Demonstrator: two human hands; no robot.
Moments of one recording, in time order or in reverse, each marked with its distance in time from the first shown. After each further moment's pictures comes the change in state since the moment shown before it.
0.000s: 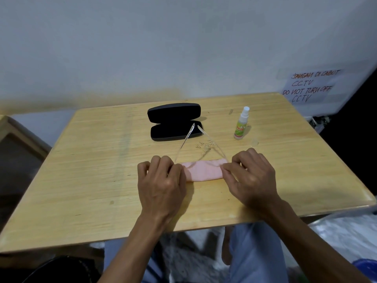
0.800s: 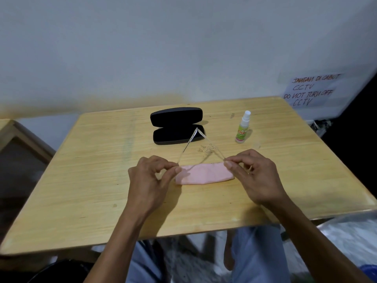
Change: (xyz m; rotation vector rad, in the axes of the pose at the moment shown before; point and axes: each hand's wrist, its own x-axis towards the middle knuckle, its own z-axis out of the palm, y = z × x) left_hand 0.020 -0.028 -0.023 -0.557 -0.396 -0.441; right_hand 0.012 0.005 -0.010 0.592 -0.289 0.656
